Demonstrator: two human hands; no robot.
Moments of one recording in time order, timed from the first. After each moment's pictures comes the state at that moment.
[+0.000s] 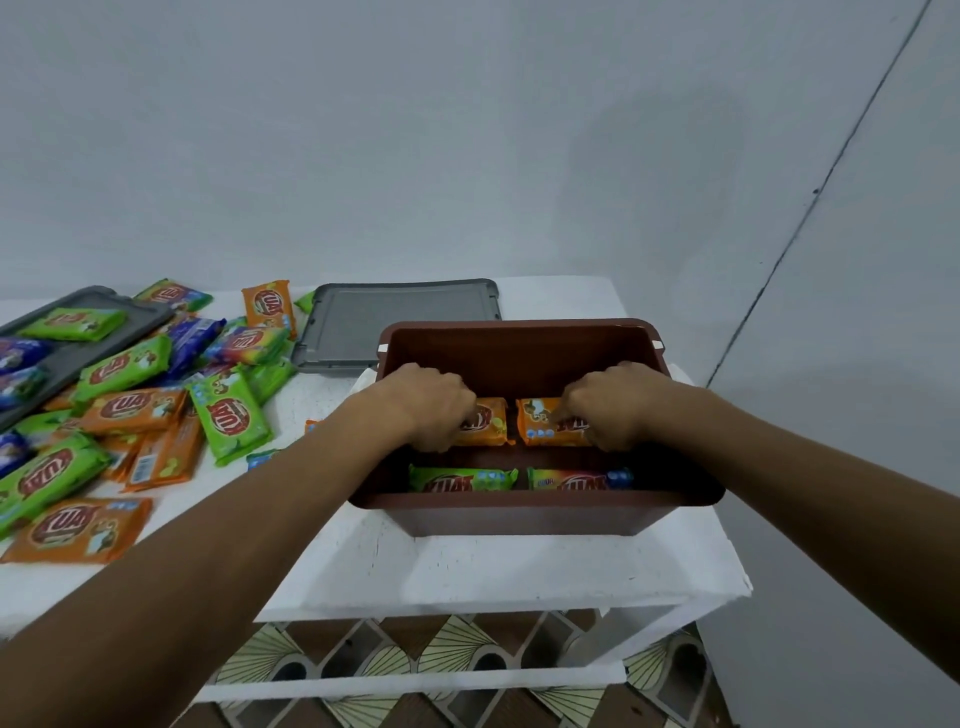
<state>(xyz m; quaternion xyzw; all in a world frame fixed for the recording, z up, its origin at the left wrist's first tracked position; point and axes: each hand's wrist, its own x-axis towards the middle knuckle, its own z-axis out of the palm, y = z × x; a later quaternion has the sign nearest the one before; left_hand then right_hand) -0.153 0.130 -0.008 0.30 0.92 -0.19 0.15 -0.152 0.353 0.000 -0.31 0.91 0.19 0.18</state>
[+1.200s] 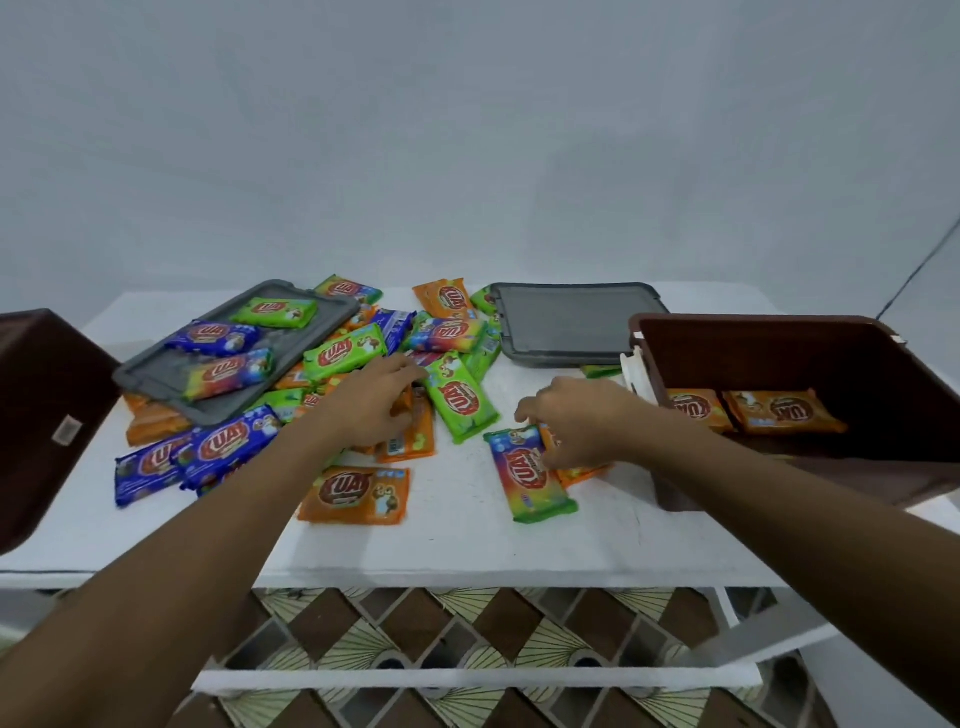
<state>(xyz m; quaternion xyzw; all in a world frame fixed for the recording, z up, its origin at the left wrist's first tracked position) -0.117 -0.223 -0.043 0.18 0.98 0.05 0.02 -0.091 0.056 0.007 -0.31 0.94 0.07 0.13</state>
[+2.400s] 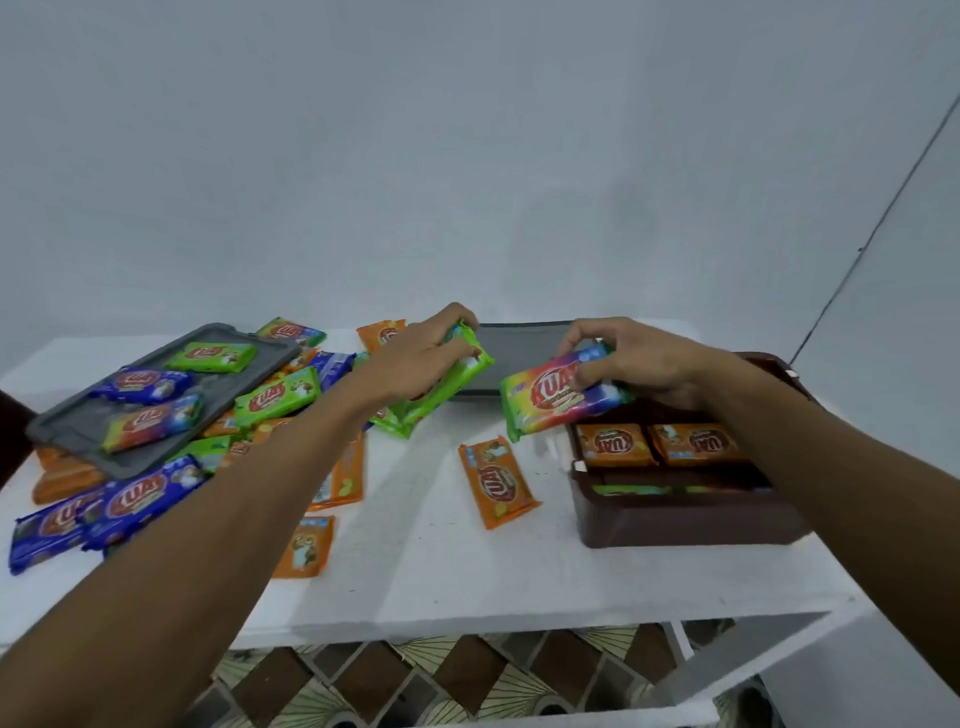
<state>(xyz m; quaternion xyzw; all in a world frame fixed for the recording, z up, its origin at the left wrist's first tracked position) -0.129 -0.080 0.061 0.15 0.92 0.36 0.01 -0.117 0.176 0.083 -0.09 0.85 -0.49 0.18</state>
